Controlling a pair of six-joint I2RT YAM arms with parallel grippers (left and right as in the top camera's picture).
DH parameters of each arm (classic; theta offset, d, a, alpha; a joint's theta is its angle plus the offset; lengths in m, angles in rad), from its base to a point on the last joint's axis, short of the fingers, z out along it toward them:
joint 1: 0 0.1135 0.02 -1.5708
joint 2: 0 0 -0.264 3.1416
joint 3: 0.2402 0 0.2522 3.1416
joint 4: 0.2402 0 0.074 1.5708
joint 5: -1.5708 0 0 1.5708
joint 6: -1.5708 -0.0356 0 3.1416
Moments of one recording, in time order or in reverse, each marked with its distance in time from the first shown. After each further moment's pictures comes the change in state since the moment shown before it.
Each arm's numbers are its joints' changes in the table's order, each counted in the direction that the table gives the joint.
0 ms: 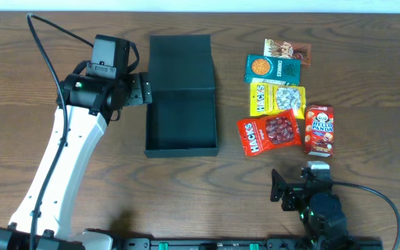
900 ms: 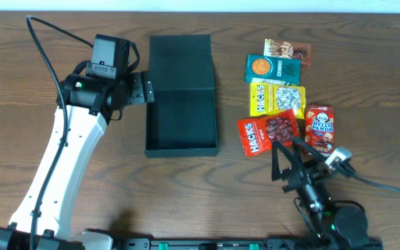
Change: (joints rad) left arm 0.000 0.000 0.000 -0.031 -0.031 0.025; right arm -0.047 0.132 0.013 -0.721 0.239 -0.487
